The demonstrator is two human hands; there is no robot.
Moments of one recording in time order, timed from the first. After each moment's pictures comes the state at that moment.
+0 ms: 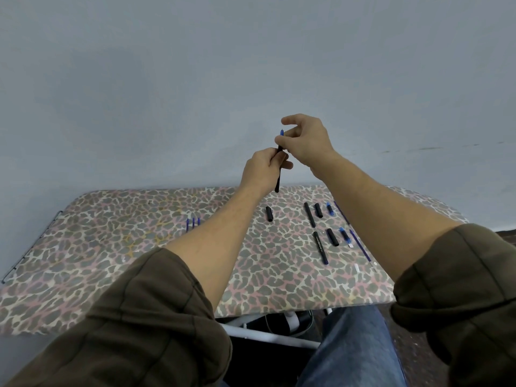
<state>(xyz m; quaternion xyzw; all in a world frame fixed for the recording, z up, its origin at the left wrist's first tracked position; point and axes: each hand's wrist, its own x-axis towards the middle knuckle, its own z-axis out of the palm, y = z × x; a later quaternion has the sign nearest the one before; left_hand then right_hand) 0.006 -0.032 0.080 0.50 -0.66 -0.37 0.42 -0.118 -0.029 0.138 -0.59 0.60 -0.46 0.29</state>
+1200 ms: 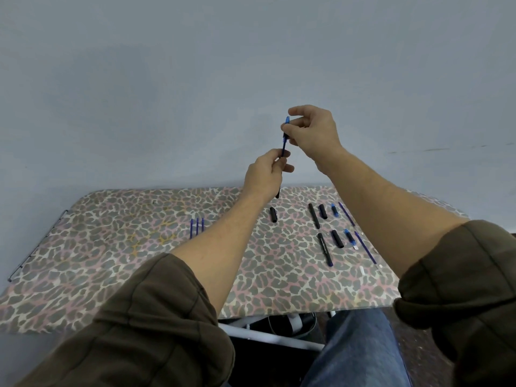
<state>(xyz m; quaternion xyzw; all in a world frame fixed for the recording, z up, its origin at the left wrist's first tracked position) 0.011 -0.026 0.069 0.51 -0.66 -0.34 0.43 -0.117 -0.039 0.145 -0.57 0.59 -0.50 0.28</state>
